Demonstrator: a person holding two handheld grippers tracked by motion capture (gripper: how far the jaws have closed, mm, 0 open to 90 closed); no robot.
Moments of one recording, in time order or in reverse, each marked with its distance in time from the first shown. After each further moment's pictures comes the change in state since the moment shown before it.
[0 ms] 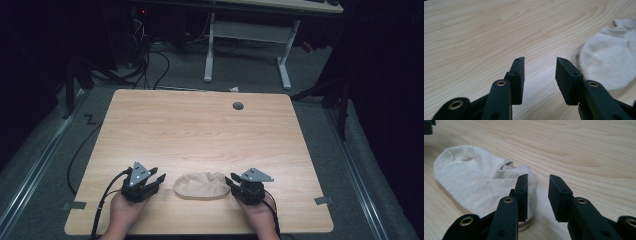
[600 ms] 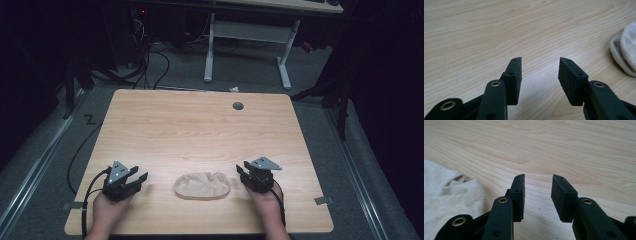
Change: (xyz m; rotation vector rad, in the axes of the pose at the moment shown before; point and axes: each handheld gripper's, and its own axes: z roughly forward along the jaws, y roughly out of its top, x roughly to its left) left arm 0.039 -0.024 -0.011 0.020 0.041 -0.069; right arm -0.038 0.014 0.004 0.004 -0.137 0.031
